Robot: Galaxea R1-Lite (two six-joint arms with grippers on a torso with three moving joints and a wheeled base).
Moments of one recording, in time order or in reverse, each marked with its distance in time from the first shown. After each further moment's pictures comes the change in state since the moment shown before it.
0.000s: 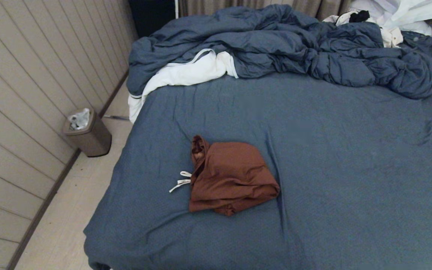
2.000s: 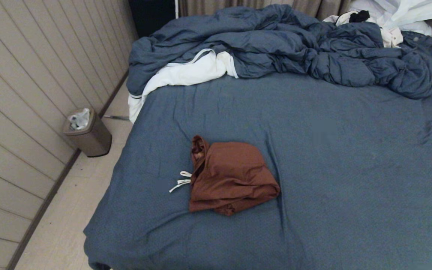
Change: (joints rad) left arm 0.000 0.000 0.000 -0.004 -0.006 0.014; right arm 0.000 0.000 0.000 0.001 -0.008 0.005
